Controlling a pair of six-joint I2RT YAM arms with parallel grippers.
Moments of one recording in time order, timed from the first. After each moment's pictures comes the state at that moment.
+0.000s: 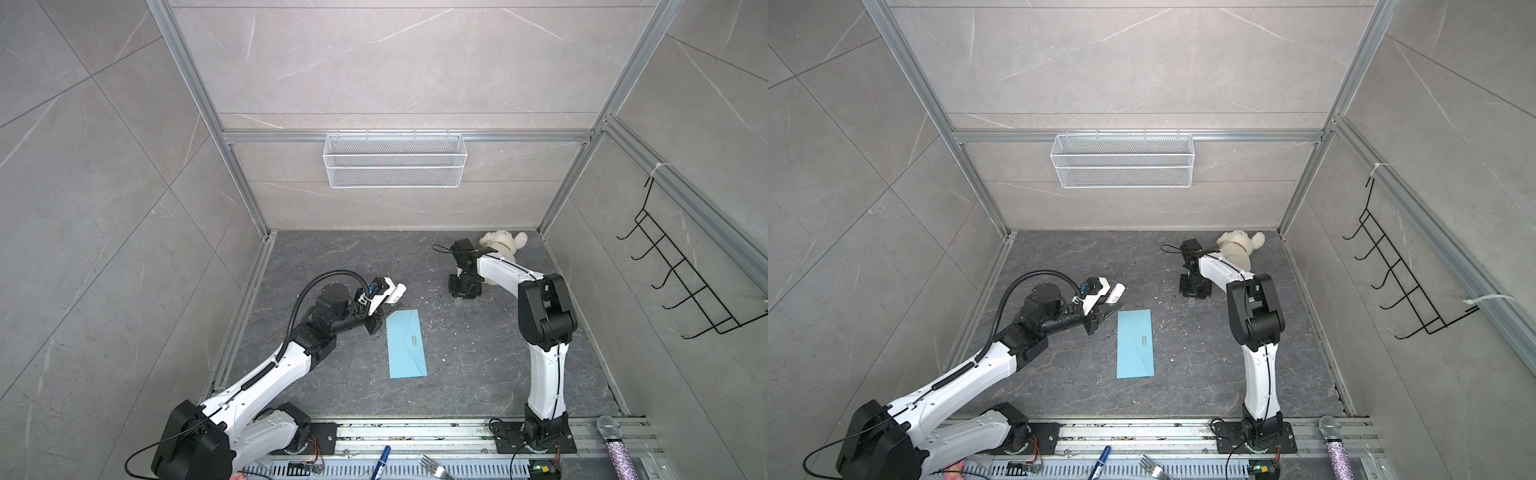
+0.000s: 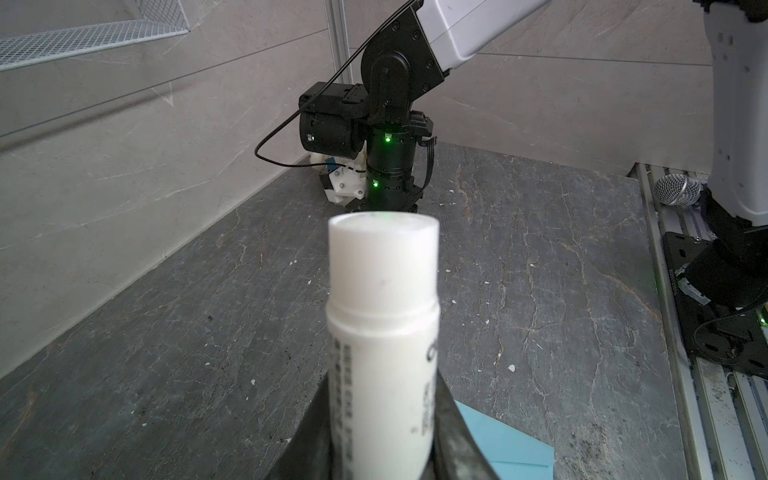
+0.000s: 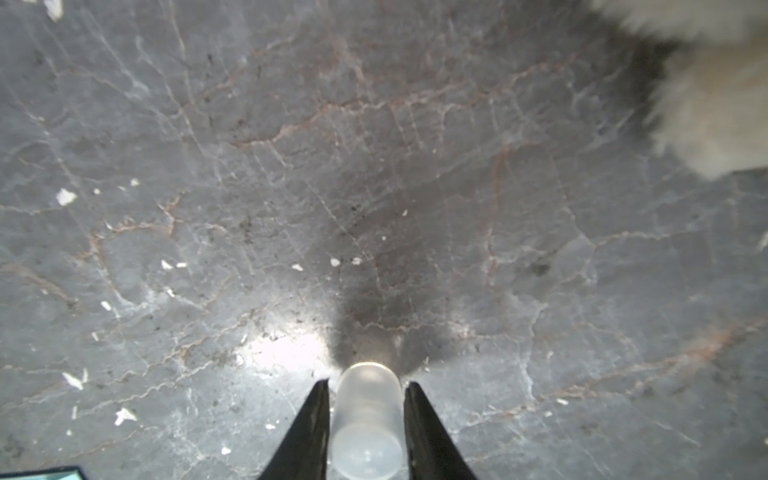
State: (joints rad) left arm -0.59 1.09 0.69 0.11 0.48 0.24; right arm 0.31 2.12 1.61 -0.88 0.02 0.39
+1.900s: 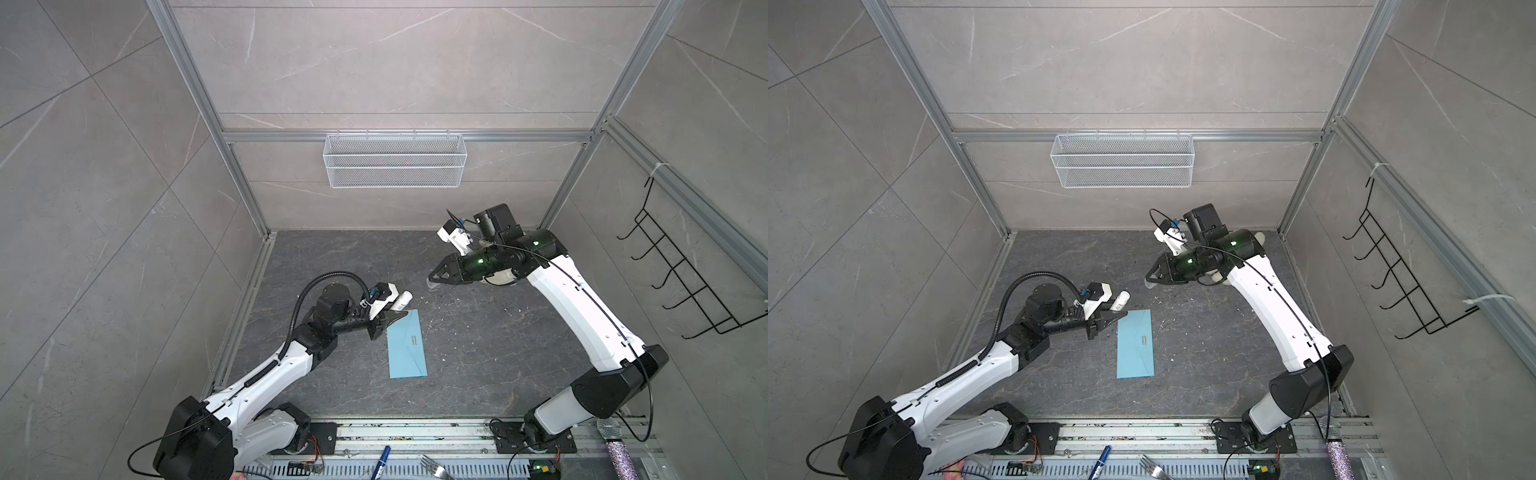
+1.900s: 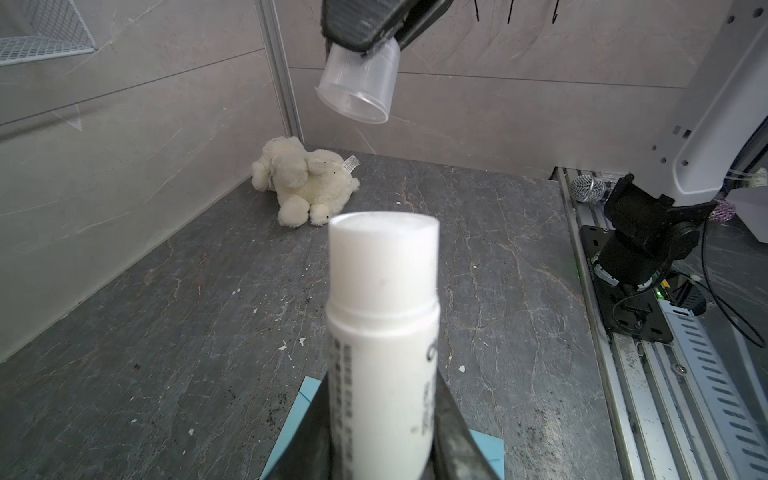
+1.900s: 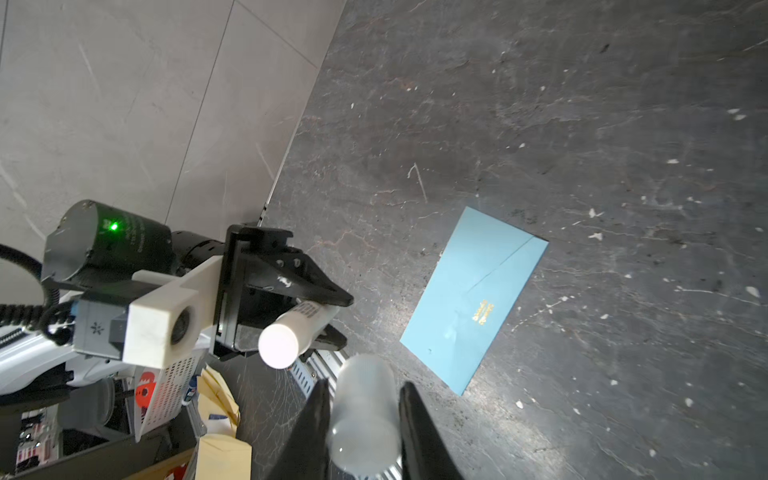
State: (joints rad) left arm -0.59 1.10 0.68 0.15 0.67 0.25; right arm 0.49 1.58 1.81 -1.17 -0.61 0.24
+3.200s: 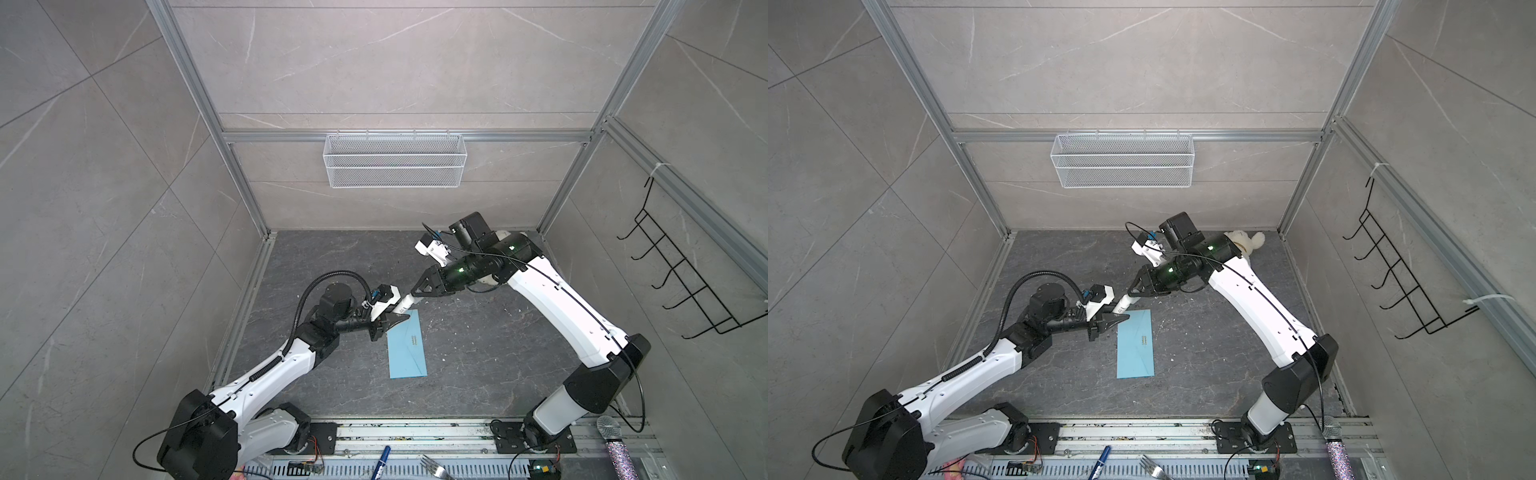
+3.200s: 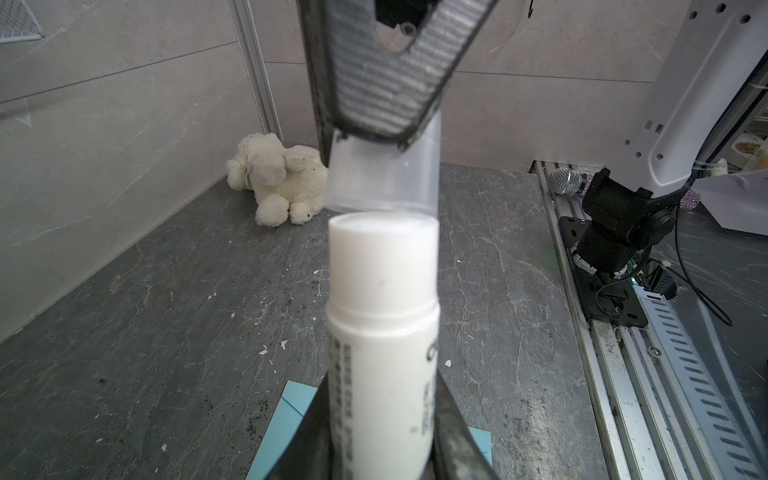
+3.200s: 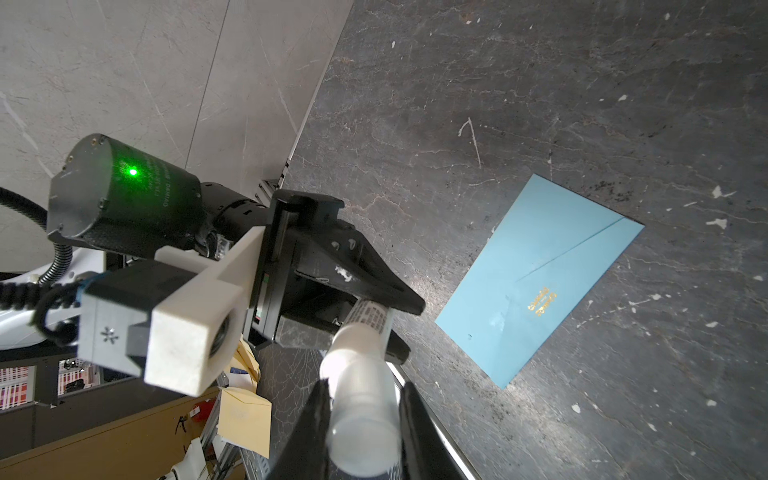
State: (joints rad) left arm -0.59 1.14 0.68 0.16 0.72 0.27; right arm 0.60 1.63 1.82 -1.16 -0.64 0.27
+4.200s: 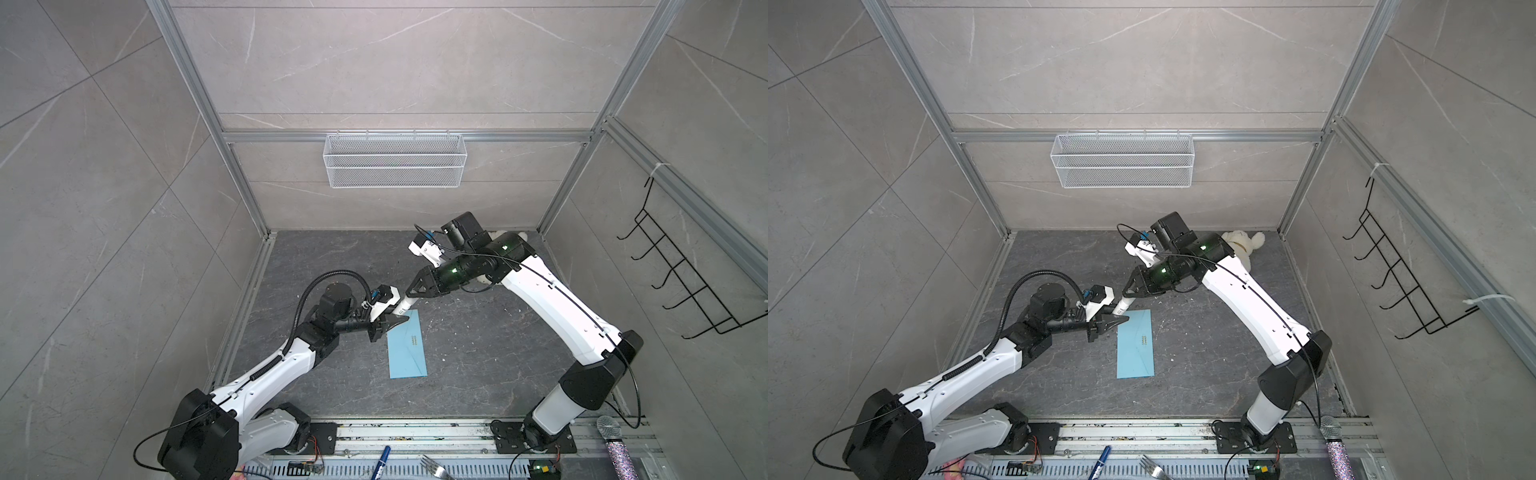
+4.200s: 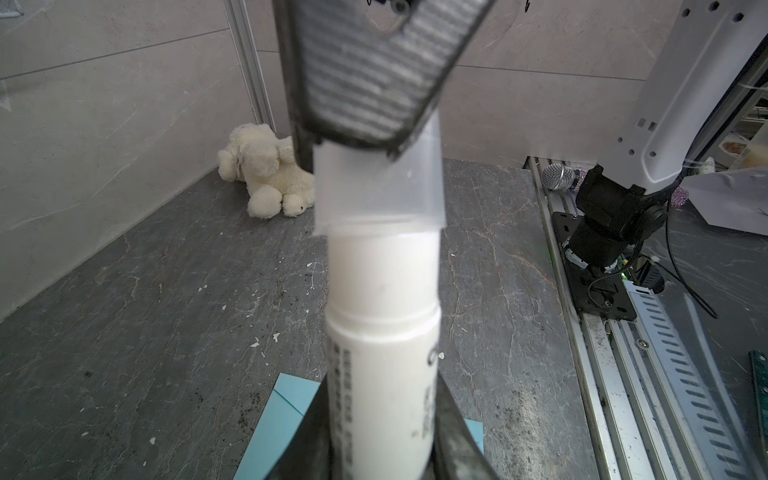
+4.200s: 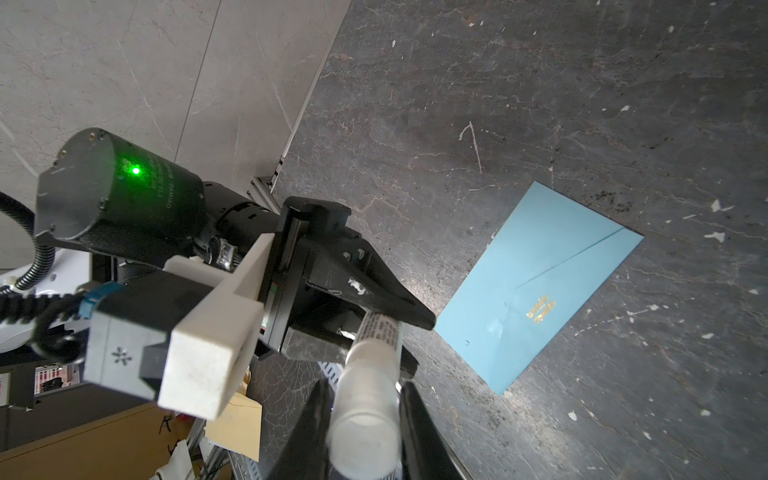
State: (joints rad) left arm -0.58 1.14 0.68 0.13 0.74 0.27; right arm 0.65 1.66 1.86 -1.17 -0.59 0.27
